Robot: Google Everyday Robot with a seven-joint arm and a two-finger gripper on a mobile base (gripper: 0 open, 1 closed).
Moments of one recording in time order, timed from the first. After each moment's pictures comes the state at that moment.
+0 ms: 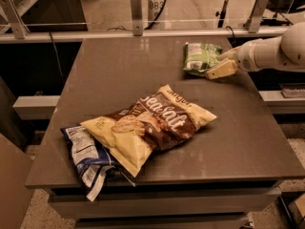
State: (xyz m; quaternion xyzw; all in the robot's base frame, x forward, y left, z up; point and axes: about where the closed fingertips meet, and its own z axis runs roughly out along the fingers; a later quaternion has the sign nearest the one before) arm 0.743 -0.253 0.821 -0.38 0.79 0.09 0.47
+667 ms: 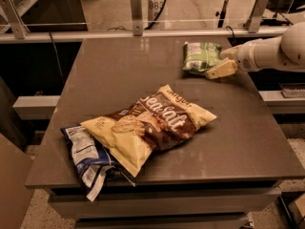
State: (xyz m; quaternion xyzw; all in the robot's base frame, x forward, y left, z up) arm 0.743 -0.253 0.822 -0.38 0.79 0.09 0.47
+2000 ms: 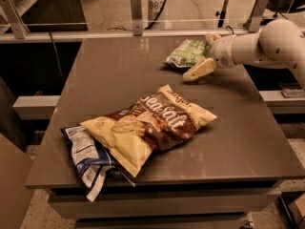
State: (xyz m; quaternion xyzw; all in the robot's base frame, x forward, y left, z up) arm 0.743 -0.159 0.841 -0.48 0.70 0.15 0.51
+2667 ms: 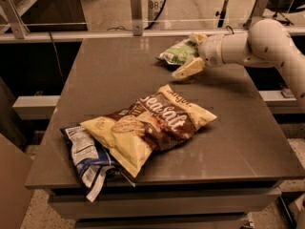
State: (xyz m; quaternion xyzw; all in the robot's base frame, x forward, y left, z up) arm 0.742 -0.111 0.844 -0.51 0.66 0.20 0.52
